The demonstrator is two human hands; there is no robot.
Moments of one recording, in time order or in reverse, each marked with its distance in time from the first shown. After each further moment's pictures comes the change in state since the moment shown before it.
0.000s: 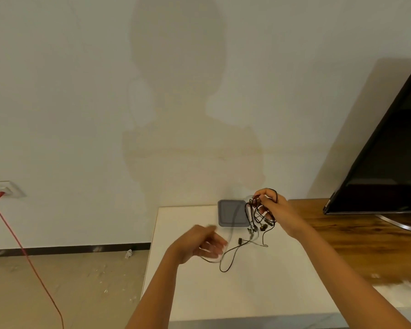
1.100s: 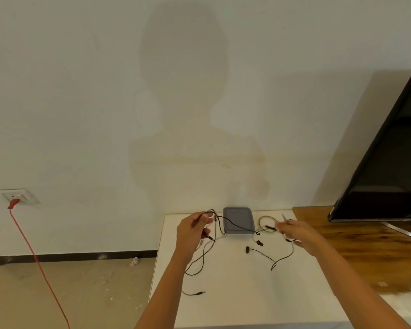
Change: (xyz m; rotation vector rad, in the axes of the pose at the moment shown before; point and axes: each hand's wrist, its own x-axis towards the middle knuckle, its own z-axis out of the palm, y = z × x) left_hand -0.020 0.015 0.003 -0.127 0.533 0.446; right_hand -0.013 0.042 -0.042 -0.107 0.137 0.482
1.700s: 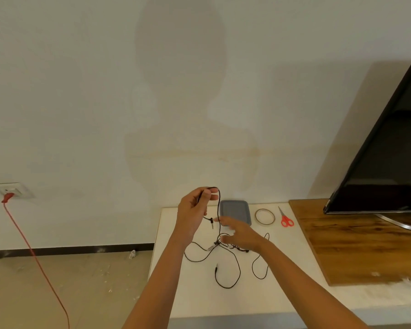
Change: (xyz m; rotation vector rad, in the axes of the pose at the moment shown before) left_hand -0.009 0.054 0.016 0.037 -0.065 0.208; right_hand -0.010 -0.004 0.121 -0.473 -0.401 -0.510
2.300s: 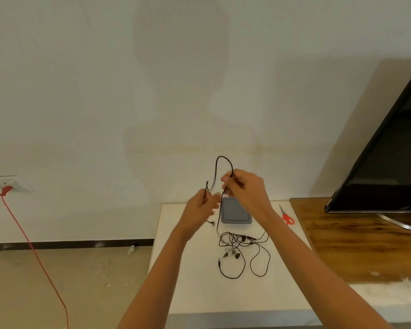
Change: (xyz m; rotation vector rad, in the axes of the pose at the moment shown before) left_hand 0.005 -0.005 -0.001 0.136 -0.144 -0.195; right_hand -0.019 -0.119 -0.046 0.170 0.596 -0.277
